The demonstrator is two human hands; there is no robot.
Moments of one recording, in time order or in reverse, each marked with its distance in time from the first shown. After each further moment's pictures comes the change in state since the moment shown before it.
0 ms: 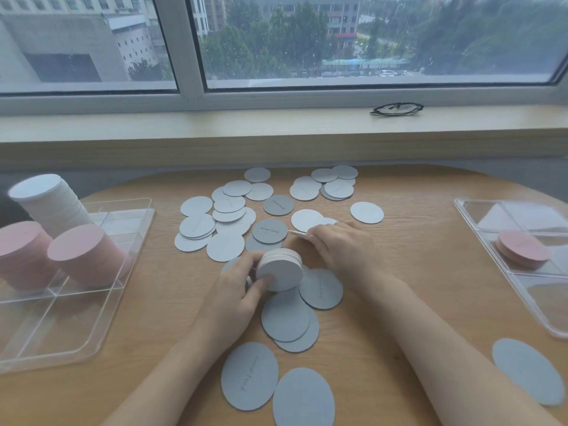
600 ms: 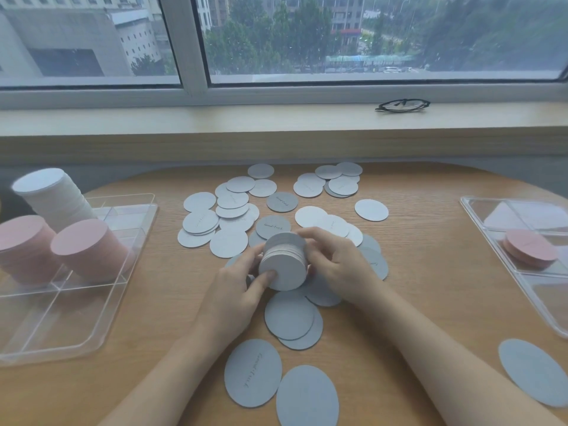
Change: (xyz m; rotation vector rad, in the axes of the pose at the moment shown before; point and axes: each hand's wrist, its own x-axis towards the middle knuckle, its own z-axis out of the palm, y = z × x) left_hand 0.001 -0.002 0.001 -0.022 0.035 -0.033; right_hand -0.012 -0.033 -0.017 0.985 -0.218 0.214
